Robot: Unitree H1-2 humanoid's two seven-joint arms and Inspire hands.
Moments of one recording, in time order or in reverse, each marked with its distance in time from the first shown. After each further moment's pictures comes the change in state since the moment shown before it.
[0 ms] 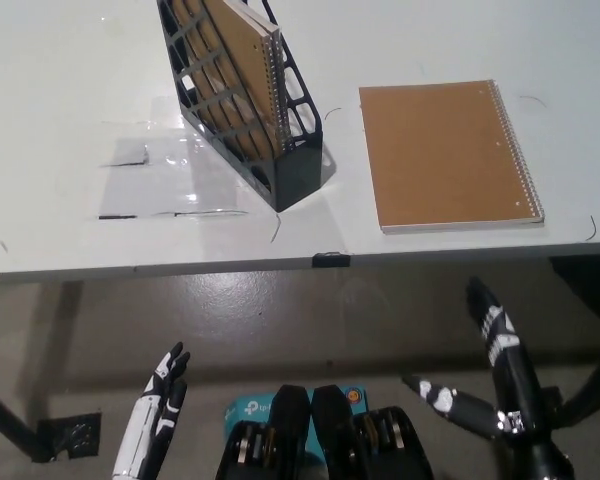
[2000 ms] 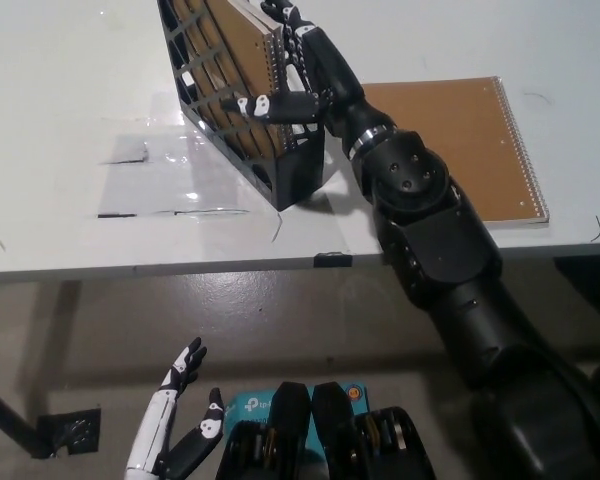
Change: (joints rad) left_arm -0.024 -0.002 -0.021 -0.002 0.065 -0.010 -0.001; right_arm -1.053 0.119 -0.057 0.881 0.083 0.184 0.087
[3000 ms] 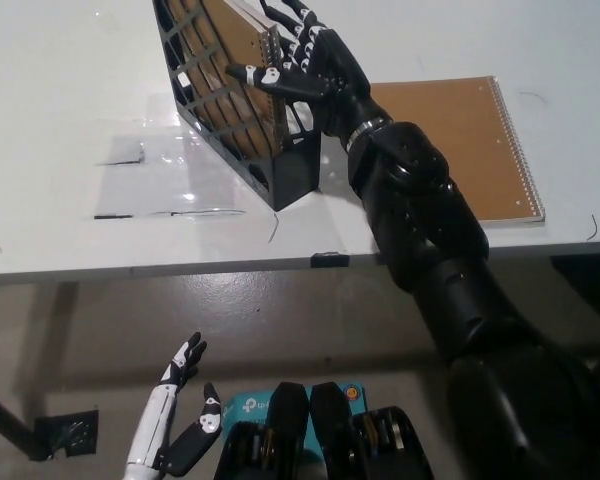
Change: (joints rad) left_arm -0.011 -0.004 0.005 0.002 0.000 0.000 0.001; right_arm -0.086 0.039 -0.207 0.189 0.205 0.049 0.055
